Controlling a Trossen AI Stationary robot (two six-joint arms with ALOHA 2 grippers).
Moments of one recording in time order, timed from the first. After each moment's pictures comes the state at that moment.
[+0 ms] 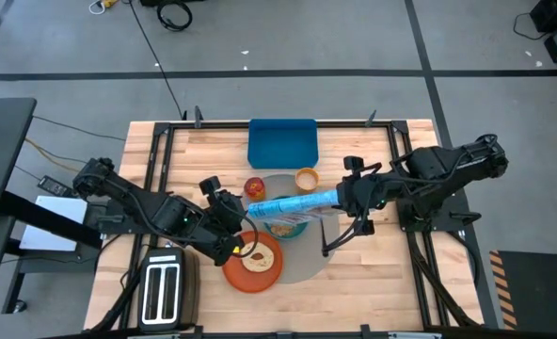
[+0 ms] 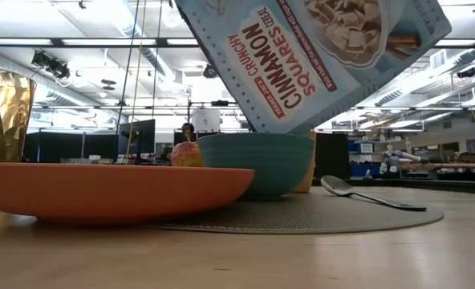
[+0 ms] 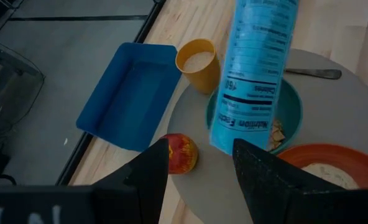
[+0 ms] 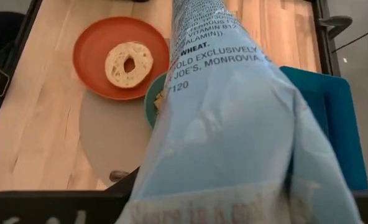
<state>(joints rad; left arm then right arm) -0.49 1.56 1.63 -1.21 -0.83 -0.59 0.35 1.37 1.63 -1.18 0.31 0.10</state>
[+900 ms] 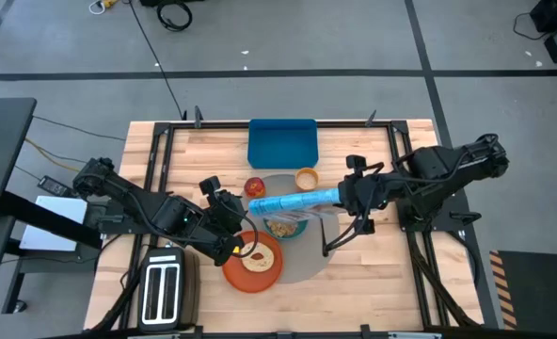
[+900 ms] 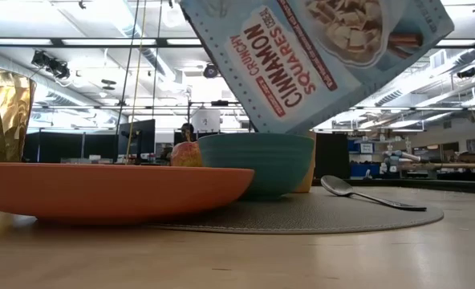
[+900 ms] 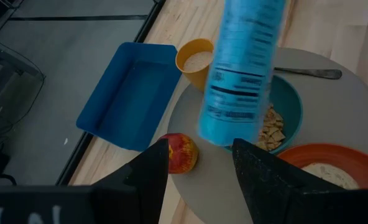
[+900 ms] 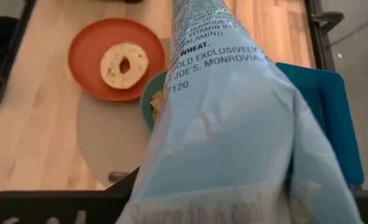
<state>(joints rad) -0.49 1.56 1.63 -1.21 -0.83 -0.59 0.36 1.36 1.63 -1.20 0.33 0.14</state>
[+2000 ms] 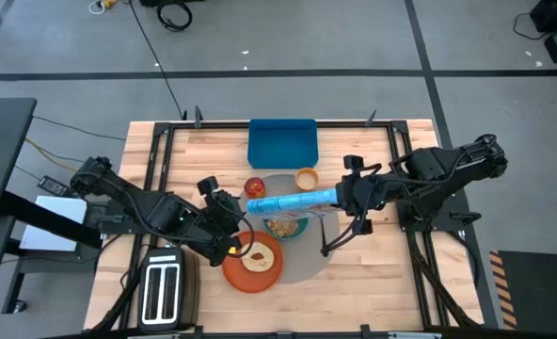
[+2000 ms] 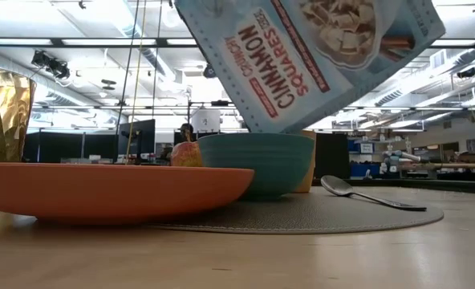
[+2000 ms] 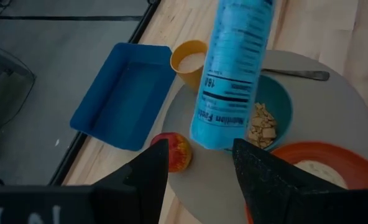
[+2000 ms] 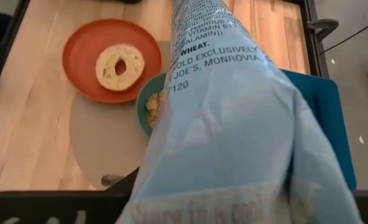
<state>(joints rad) -0.50 1.54 1.63 -1.21 -0.81 -0.59 0.36 1.38 1.63 -1.18 0.35 0.10</state>
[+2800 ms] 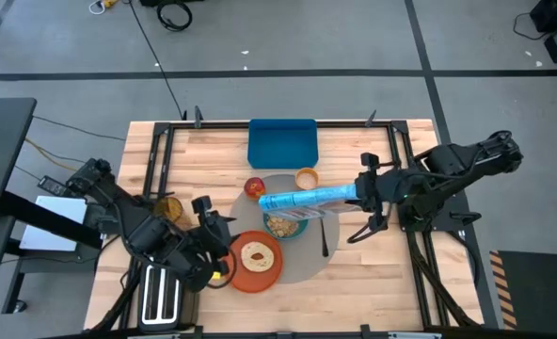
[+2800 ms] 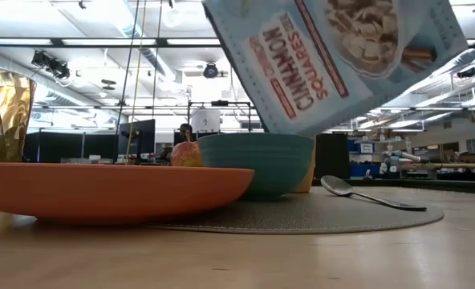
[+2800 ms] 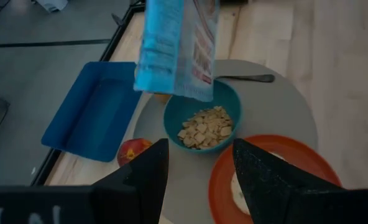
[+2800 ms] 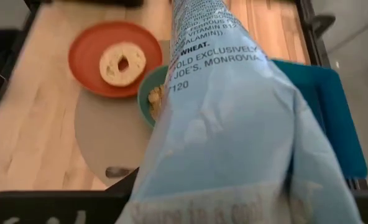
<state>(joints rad) -0.67 1.54 1.63 -1.19 -0.85 -0.65 0.37 1.16 1.40 -1.09 0.35 0.14</state>
